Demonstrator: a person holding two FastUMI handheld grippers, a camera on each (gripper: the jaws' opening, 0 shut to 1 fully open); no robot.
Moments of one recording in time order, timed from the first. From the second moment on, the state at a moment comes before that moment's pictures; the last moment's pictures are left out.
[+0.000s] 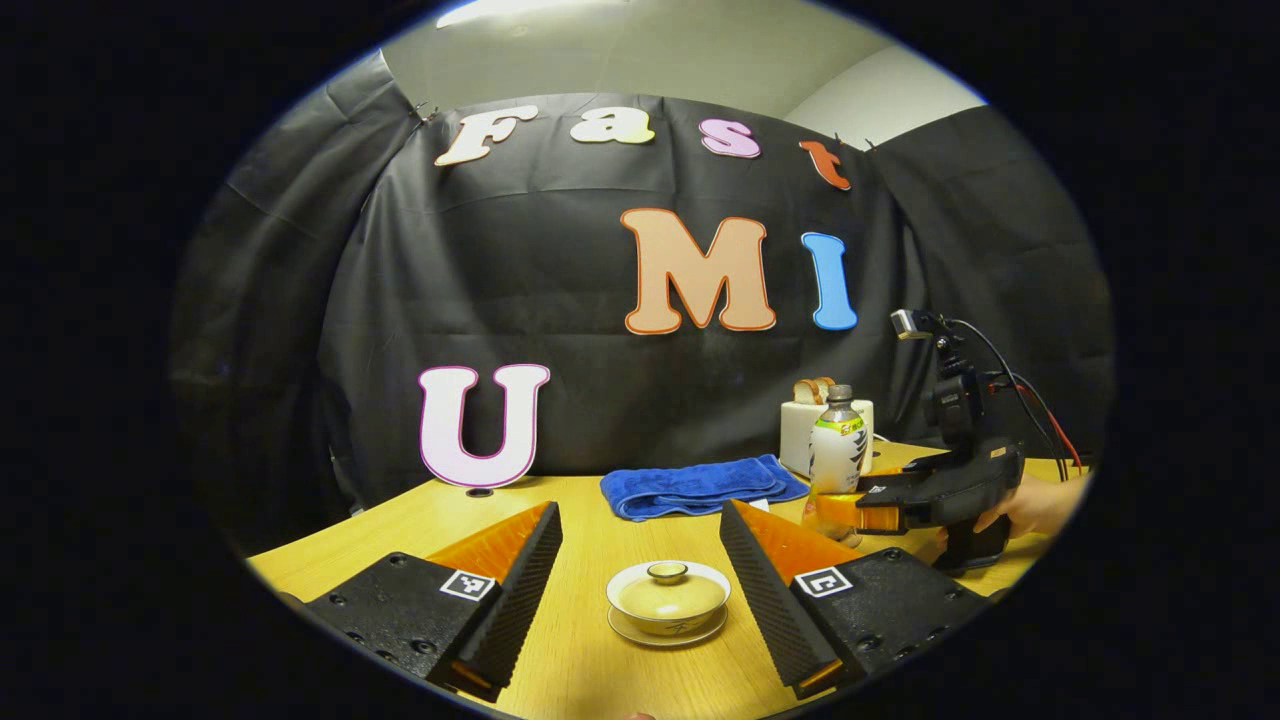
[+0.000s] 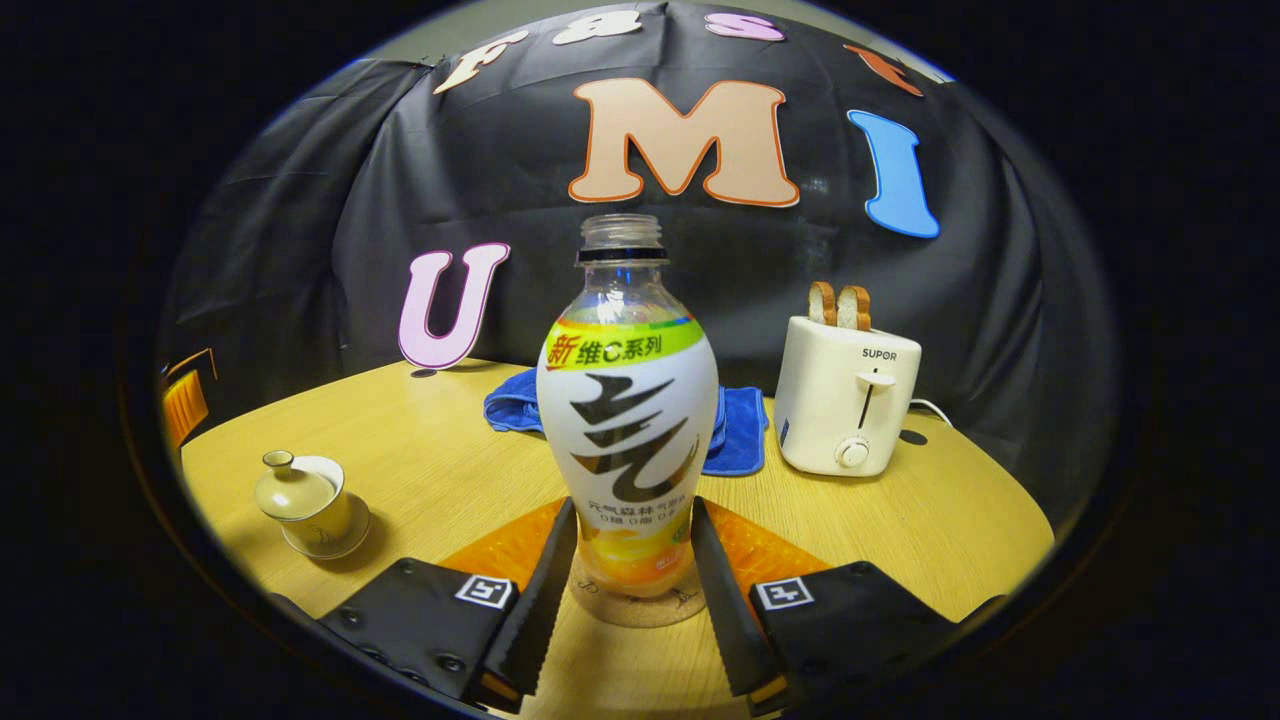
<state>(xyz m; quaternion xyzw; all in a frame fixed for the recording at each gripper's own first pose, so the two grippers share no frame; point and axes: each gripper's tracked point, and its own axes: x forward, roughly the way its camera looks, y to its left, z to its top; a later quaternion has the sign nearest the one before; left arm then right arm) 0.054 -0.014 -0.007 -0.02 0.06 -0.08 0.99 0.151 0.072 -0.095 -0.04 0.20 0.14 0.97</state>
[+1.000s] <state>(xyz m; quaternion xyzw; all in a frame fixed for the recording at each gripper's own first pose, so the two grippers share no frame) 0.054 -0.022 -0.006 -0.02 0.07 -0.07 0.99 0.101 0.034 -0.033 -0.01 0.10 0.10 0.99</state>
